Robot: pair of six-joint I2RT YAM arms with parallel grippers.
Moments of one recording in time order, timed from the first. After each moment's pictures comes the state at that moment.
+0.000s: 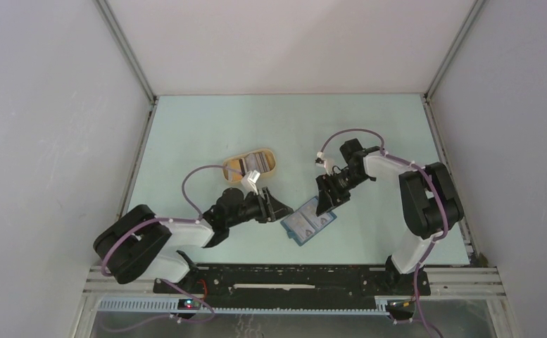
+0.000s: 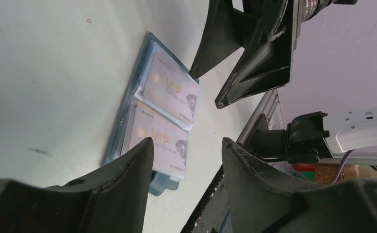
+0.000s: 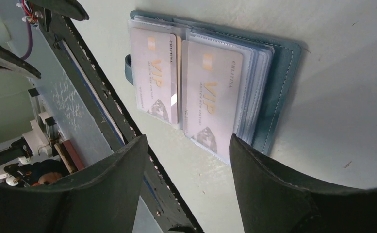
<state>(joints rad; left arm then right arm) -0.76 1.36 0.27 0.78 0.27 -0.93 0.33 1.74 1.02 -0.74 -0.80 -0.23</state>
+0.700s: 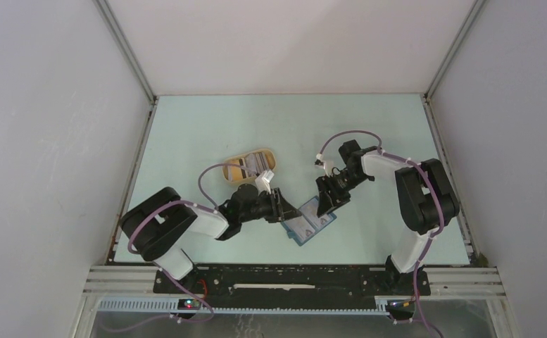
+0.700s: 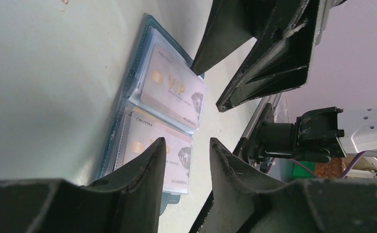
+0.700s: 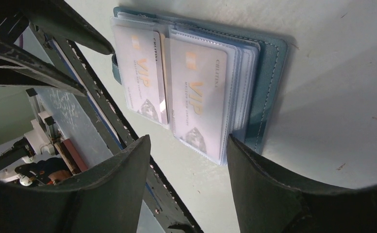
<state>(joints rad) -0.80 1.59 0.39 0.82 0.33 -0.95 0.33 1.79 1.04 -0.75 -0.78 -0.22</state>
